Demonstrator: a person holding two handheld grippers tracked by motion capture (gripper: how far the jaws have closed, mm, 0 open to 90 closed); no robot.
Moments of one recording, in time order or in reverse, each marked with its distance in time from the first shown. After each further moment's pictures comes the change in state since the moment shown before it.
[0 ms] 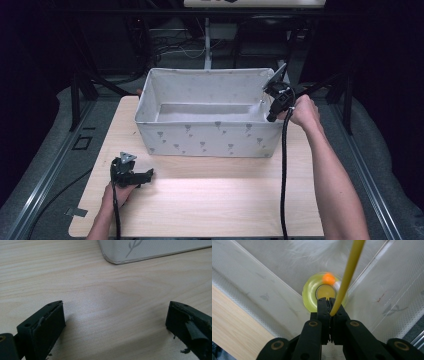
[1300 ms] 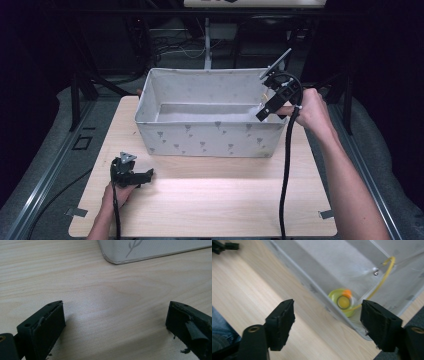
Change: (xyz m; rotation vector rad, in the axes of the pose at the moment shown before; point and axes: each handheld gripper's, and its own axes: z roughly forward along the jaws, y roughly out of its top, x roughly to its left) left arm 0.000 0.000 0.000 -0.005 0.004 0.001; right arm 0.071 -0.025 -0.082 -0.183 -0.014 -0.156
